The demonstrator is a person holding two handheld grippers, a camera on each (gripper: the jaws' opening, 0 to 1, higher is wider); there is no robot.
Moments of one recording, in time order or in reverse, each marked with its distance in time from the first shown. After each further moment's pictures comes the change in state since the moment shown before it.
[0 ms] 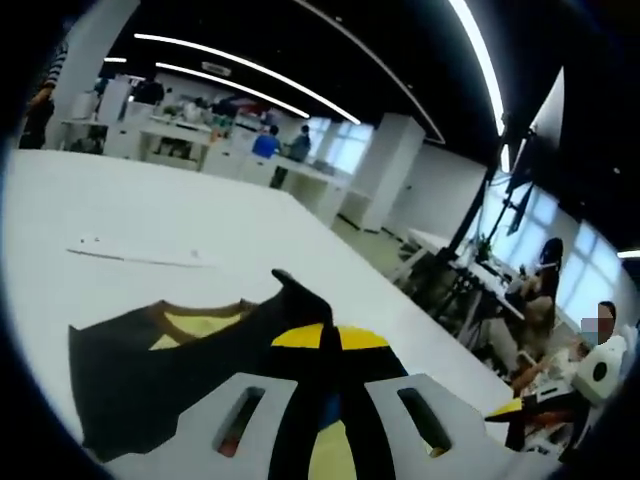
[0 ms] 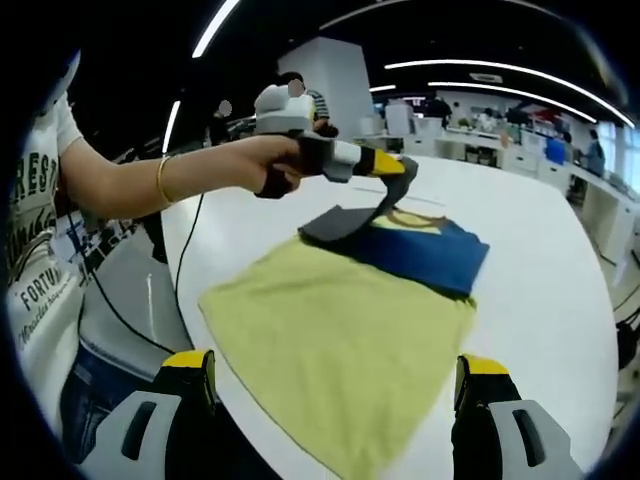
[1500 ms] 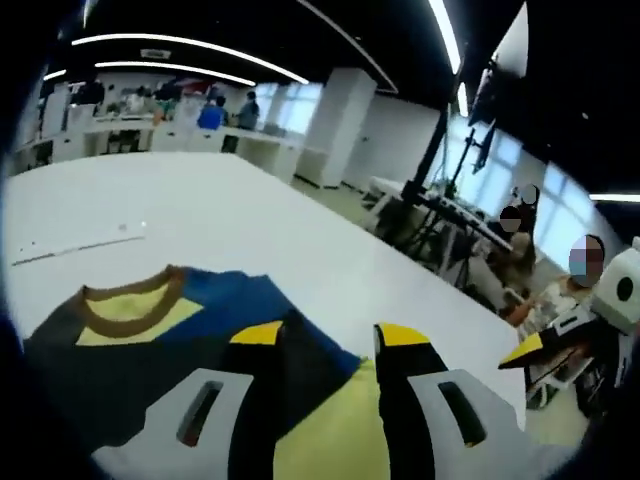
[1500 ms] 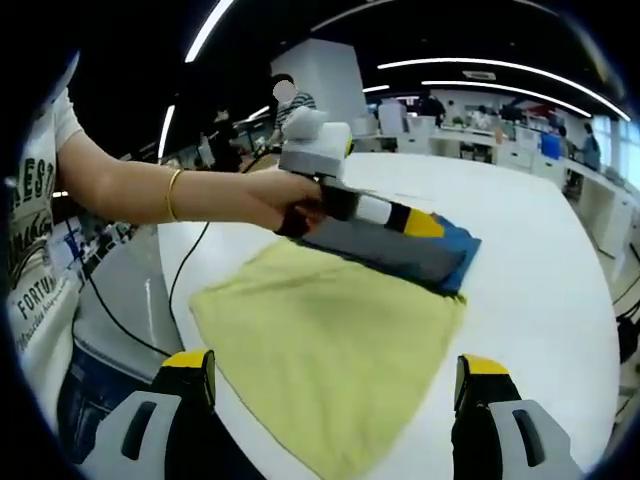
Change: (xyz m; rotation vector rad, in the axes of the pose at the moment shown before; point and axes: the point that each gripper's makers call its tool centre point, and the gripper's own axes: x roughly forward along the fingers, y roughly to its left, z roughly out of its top) left arm 0.045 -0.041 -0.067 0.165 0.162 -0.182; right arm 0.001 -0.017 -0.001 0.015 -0.005 -0.004
